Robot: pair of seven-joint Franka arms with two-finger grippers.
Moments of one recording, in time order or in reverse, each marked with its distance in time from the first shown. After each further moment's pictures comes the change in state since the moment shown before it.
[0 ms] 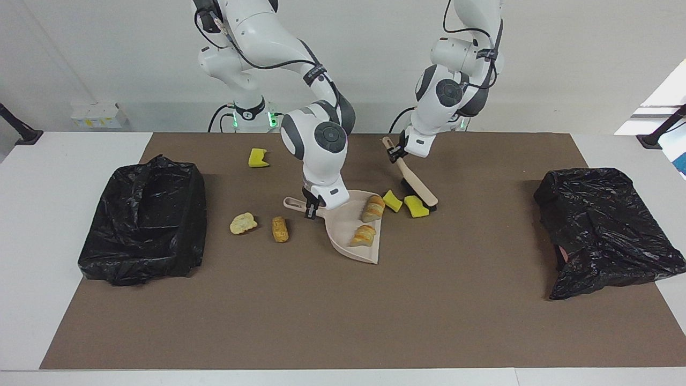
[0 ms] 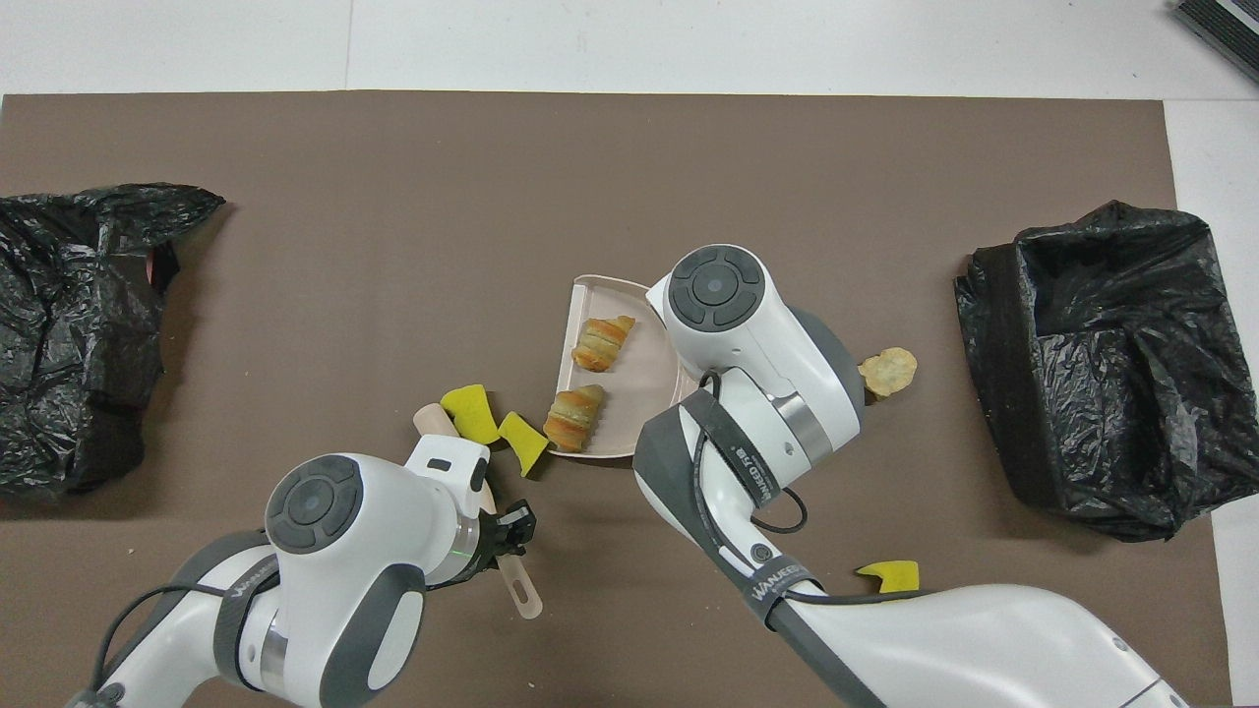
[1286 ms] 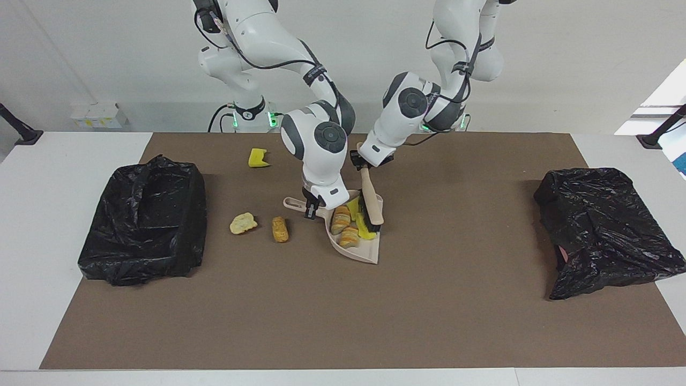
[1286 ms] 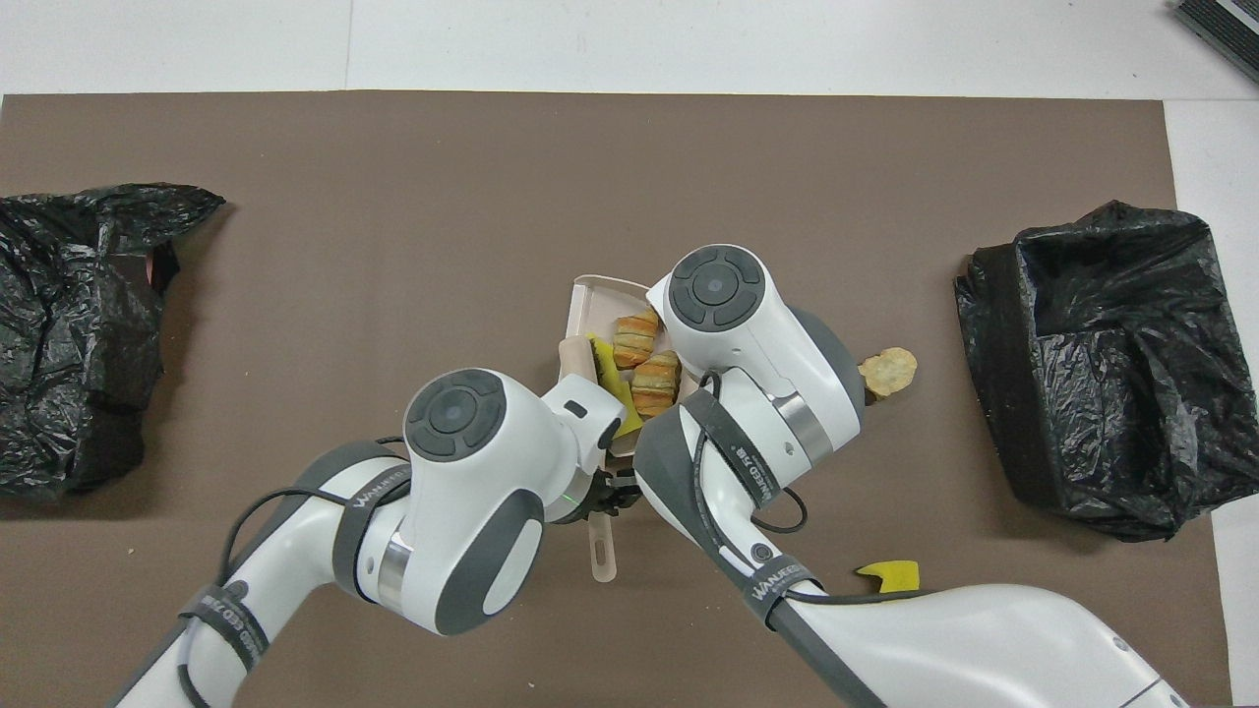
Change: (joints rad) left arm -0.053 0.203 0.018 0.339 0.014 -0.158 0.279; right arm -0.001 -0.001 0.000 0.000 0.000 0.001 0.000
